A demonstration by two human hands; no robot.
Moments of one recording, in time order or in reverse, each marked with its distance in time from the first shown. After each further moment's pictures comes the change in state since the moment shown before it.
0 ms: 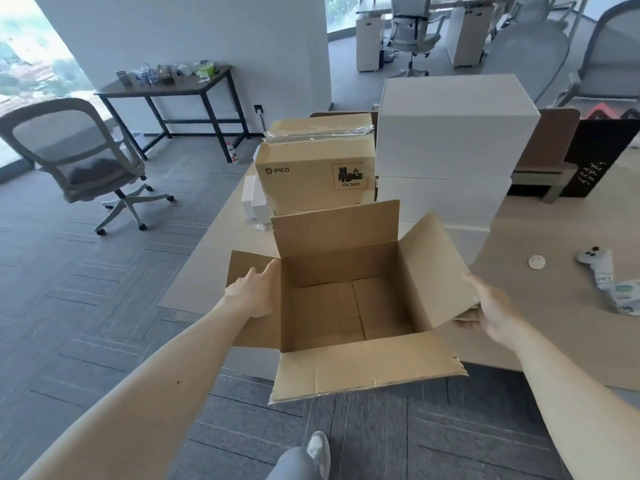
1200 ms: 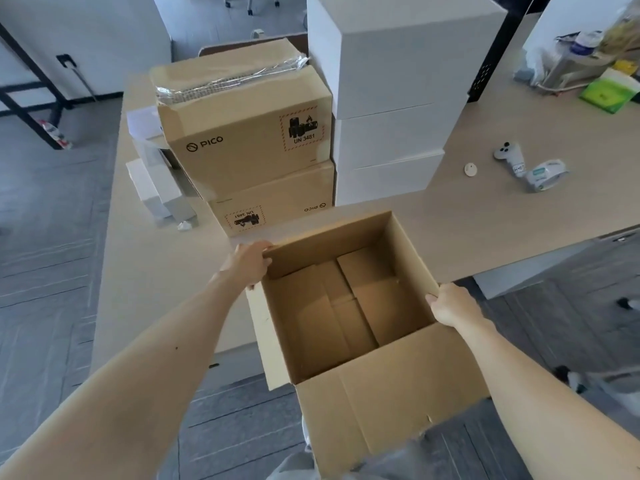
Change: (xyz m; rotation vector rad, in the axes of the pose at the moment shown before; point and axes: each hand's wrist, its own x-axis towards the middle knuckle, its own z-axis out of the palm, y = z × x) left_hand 0.200 -0.027 0.033 -0.268 -0.144 0.440; right_hand -0.019 0.094 0.137 -0.940 0.429 0.320
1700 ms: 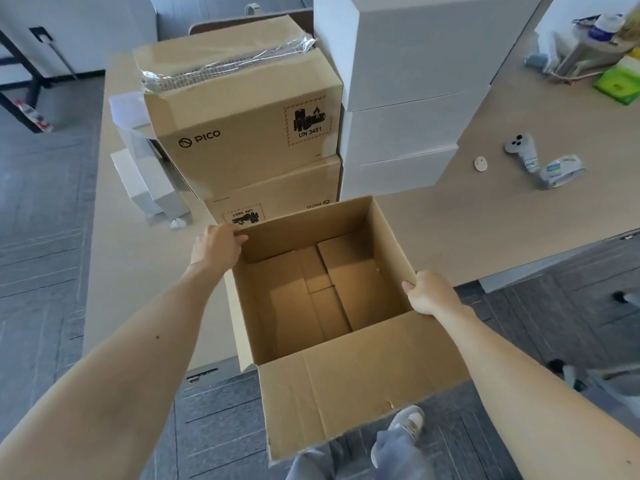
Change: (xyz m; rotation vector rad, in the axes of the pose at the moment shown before) left_hand 0.039 -0.037 -0.030 0.045 0.256 -0.080; right_hand 0.016 -0.069 0.002 -0.026 -0.054 -0.095
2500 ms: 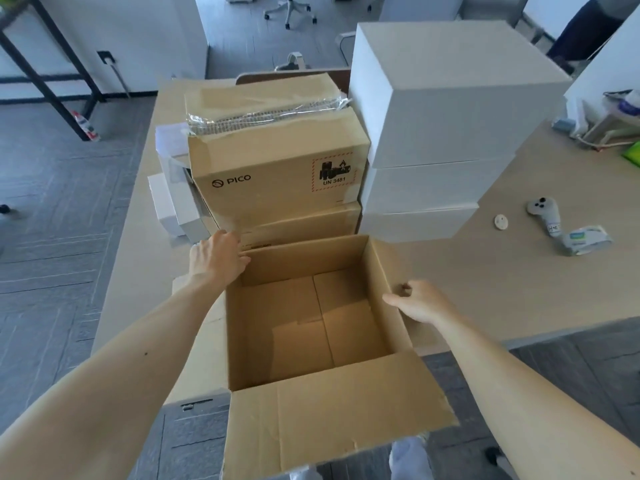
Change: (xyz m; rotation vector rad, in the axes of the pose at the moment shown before) left_hand 0.007 0.011 -0.053 0.209 0.139 -0.030; right_hand 0.050 -0.047 -0.054 0.120 -0.117 -0.063
